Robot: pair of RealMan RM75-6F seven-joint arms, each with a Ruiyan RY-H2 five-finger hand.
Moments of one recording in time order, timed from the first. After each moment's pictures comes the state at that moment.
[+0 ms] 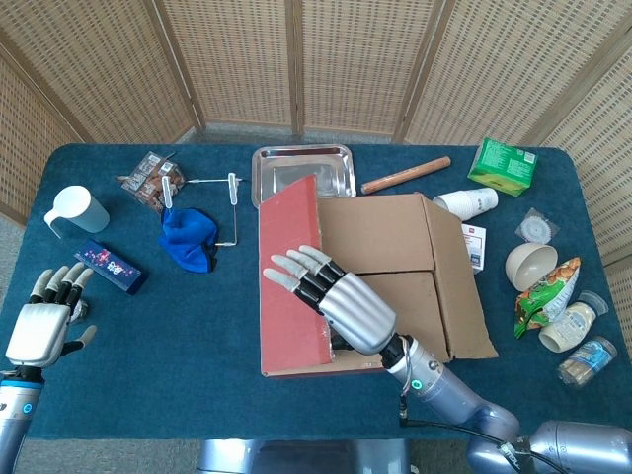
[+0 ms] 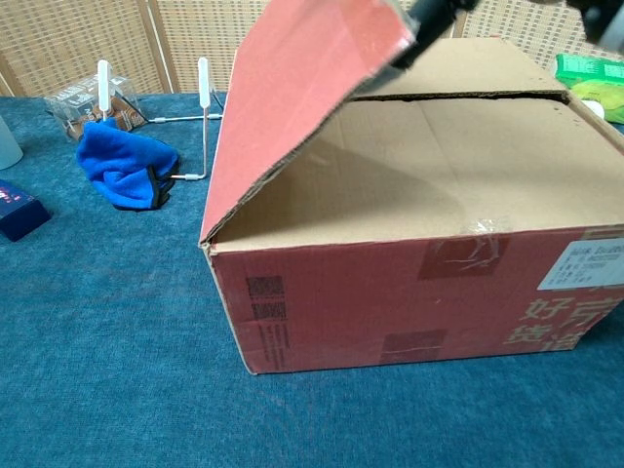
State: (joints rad) left arm -0.18 -1.35 -0.03 -1.27 1.48 1.39 0.05; right arm 0.72 -1.37 0.25 -1.92 -1.61 1.13 -0.06
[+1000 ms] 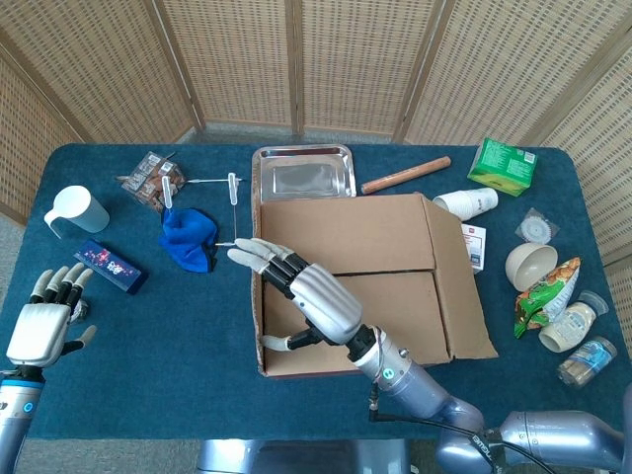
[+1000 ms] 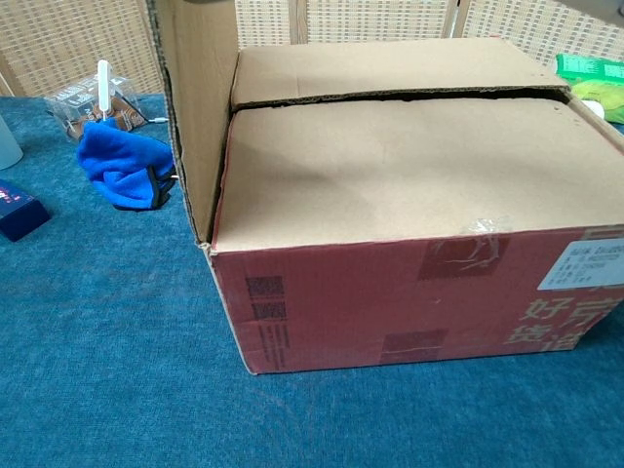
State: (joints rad) left arm -0.18 -1.36 -0.03 -1.26 1.48 1.38 0.05; right arm 0.82 -1.45 0.36 -2.00 -1.40 1.08 0.12
